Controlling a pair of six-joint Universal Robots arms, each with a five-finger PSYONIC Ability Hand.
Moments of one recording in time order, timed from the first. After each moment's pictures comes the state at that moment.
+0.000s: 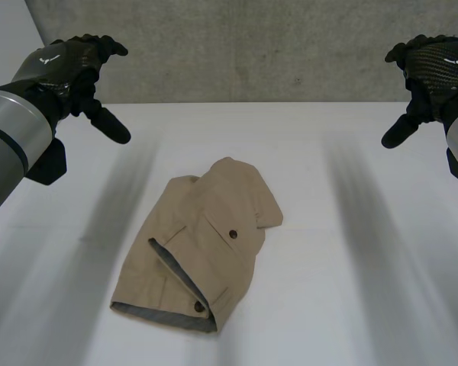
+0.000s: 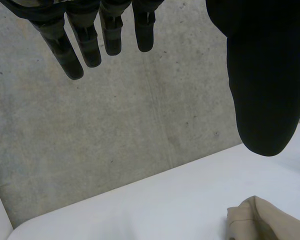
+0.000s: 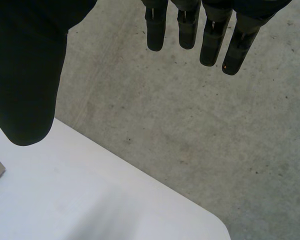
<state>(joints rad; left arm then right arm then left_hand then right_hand) 4.34 -1.66 -1.33 2.97 -1.58 3.10 1.89 -1.49 1.41 0.07 1.62 2.93 0.23 0.22 0.23 0.22 0.04 0.20 0.21 0.22 0.23 0.07</state>
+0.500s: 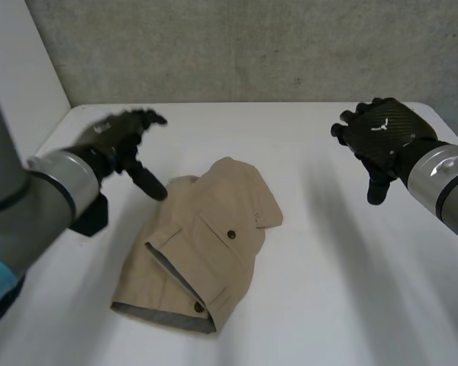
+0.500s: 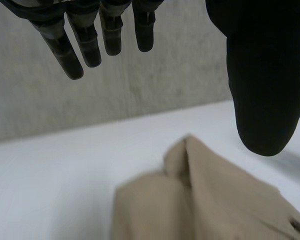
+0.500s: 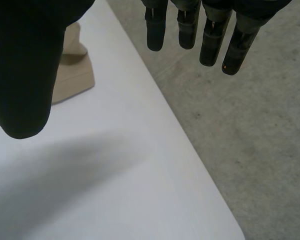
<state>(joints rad) 4.26 -1.77 -1.41 2.93 -1.58 2.97 1.90 -1.41 1.45 0.21 1.40 2.43 0.23 0.22 0.23 0.22 0.04 0.20 0.21 0.22 0.23 0.07</state>
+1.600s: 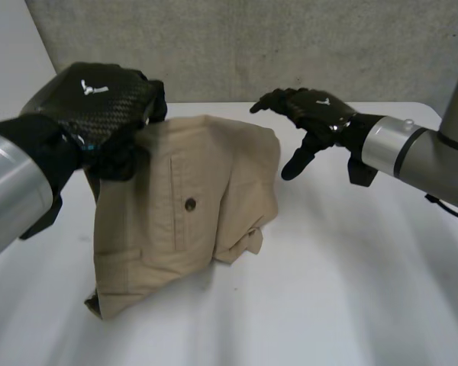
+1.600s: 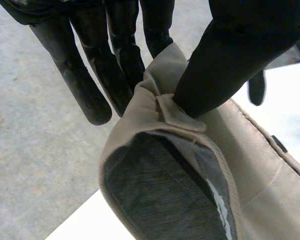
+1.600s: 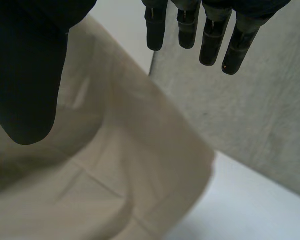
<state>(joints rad) 4.13 -1.48 -1.39 2.76 -1.55 3.46 1.87 -1.01 1.03 0.16 0.85 3.09 1.11 1.18 1.18 1.19 0.97 0.20 0.21 0.21 0.23 0.07</state>
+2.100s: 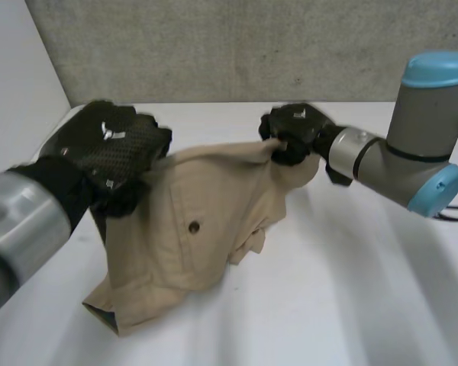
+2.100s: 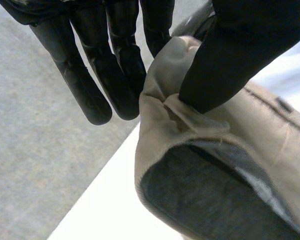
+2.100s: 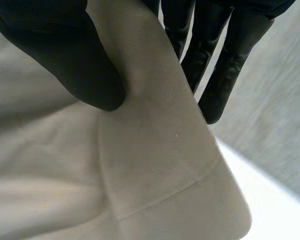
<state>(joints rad) 4.13 -1.49 -1.50 2.83 -1.55 3.63 1.96 -0.83 0.84 0.19 1.04 2.90 1.11 1.19 1.19 1.19 0.97 0.97 1.17 1.18 1.19 0.98</state>
